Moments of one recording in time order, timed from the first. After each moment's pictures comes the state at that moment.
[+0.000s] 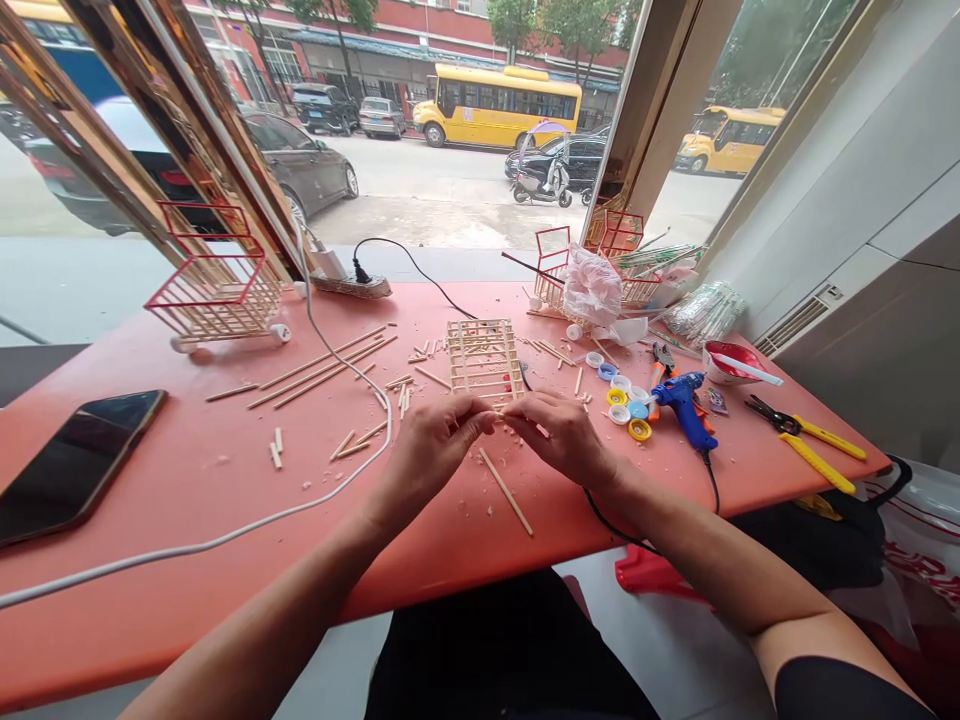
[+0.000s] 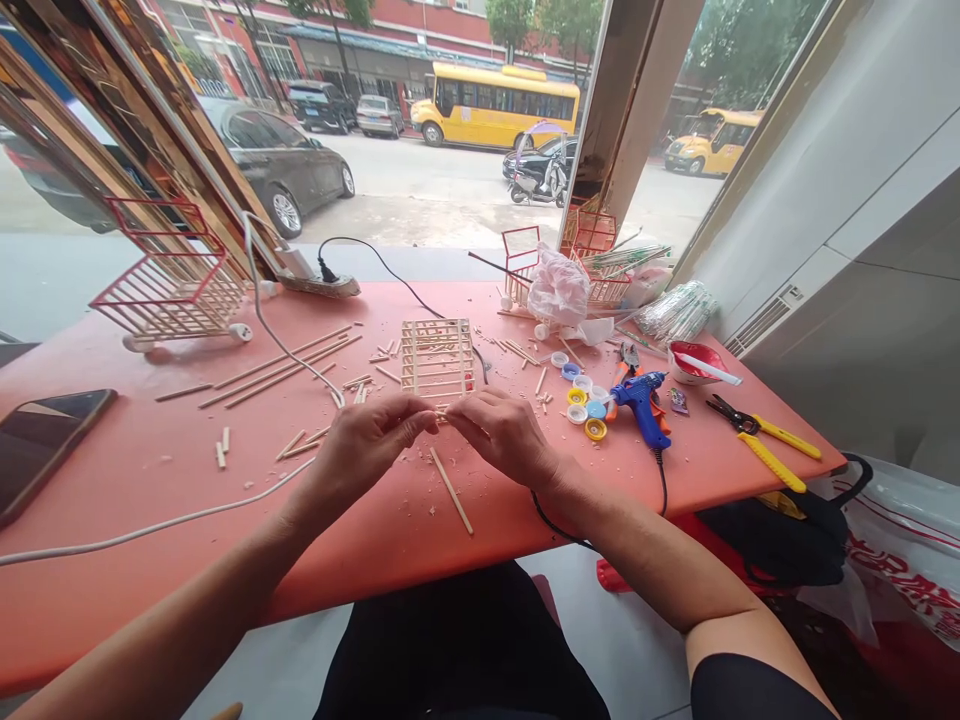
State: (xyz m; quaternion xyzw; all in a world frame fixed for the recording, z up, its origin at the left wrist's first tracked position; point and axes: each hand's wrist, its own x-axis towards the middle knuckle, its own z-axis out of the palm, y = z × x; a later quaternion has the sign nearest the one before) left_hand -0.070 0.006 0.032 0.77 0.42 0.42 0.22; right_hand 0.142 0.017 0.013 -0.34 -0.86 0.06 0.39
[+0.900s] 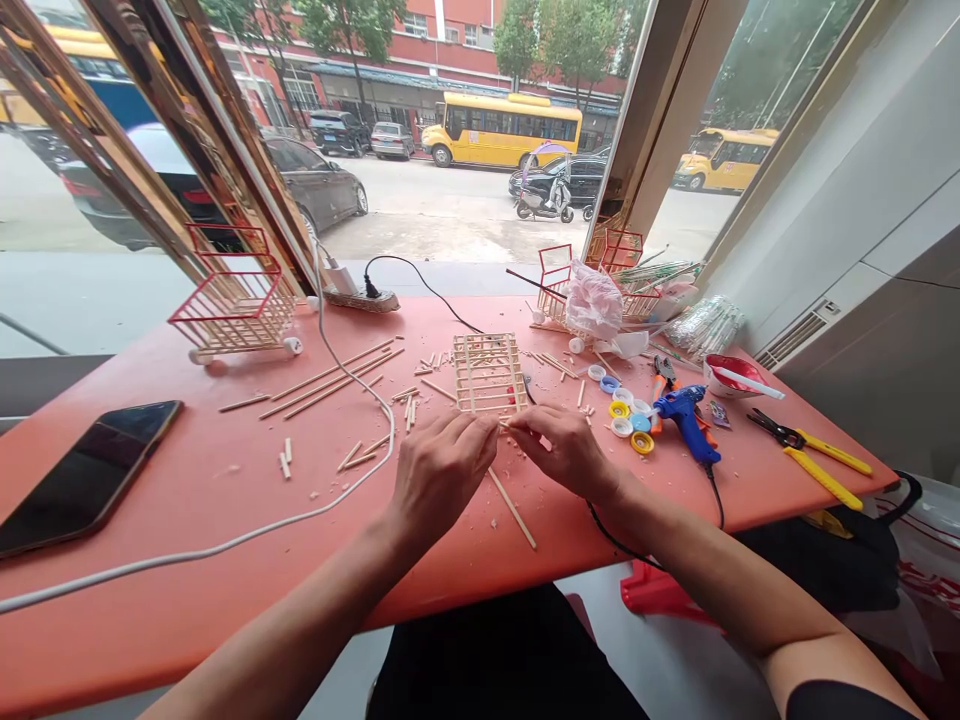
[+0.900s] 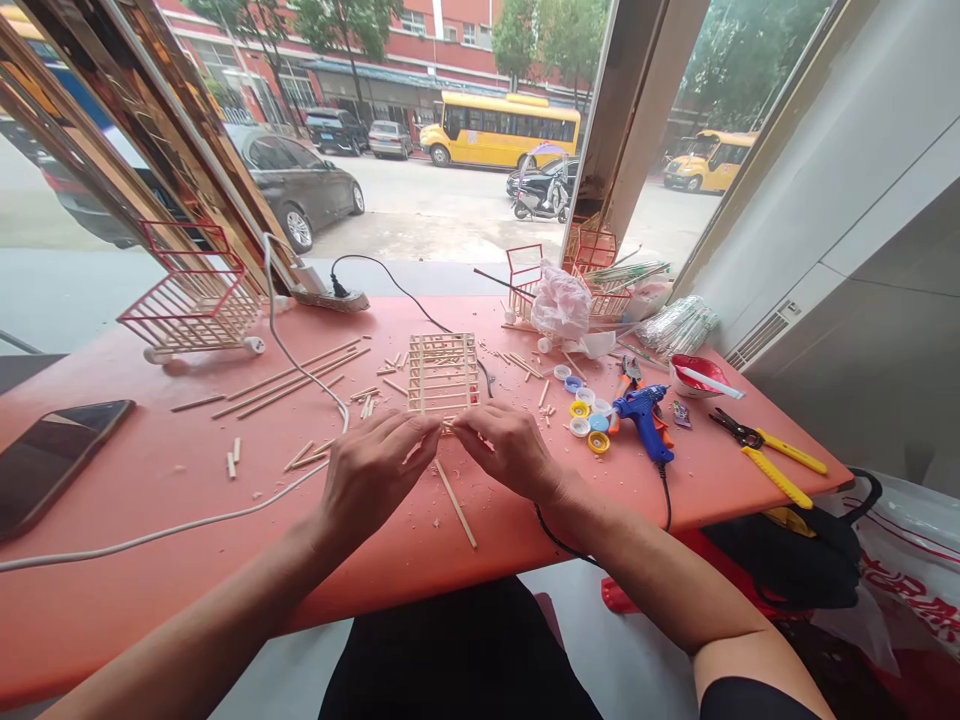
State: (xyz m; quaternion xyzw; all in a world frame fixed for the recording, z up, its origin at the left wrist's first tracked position) left_hand -0.062 -0.003 0.024 0.81 0.37 0.40 -0.19; right_hand 0.138 0.018 0.011 -0.34 -0.85 0.04 0.41
